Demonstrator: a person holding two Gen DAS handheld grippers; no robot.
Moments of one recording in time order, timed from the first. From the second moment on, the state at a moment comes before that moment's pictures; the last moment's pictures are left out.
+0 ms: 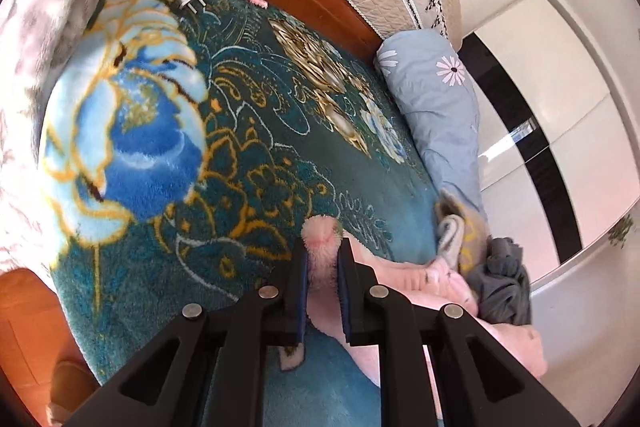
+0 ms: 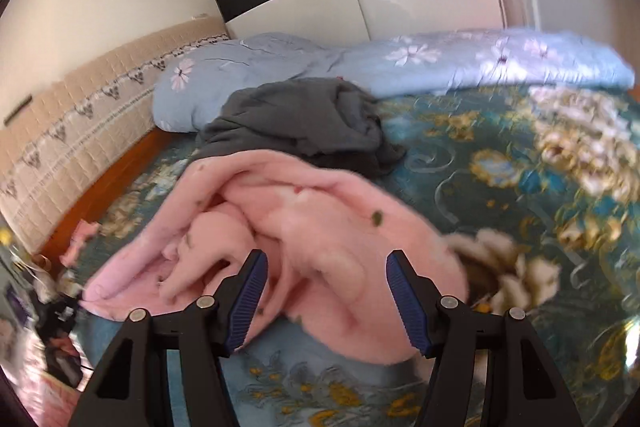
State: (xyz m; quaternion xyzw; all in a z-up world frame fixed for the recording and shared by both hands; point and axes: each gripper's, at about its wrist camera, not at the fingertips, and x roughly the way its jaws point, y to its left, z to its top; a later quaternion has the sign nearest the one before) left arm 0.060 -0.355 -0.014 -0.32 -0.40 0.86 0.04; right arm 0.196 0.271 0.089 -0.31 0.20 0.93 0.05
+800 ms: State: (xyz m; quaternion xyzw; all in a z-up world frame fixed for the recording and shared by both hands) left arm 0.069 -0.349 0.001 -0.27 -0.42 0.86 0.10; right arm 0.186 0.258 0.194 -0.23 0.13 0.95 0.16
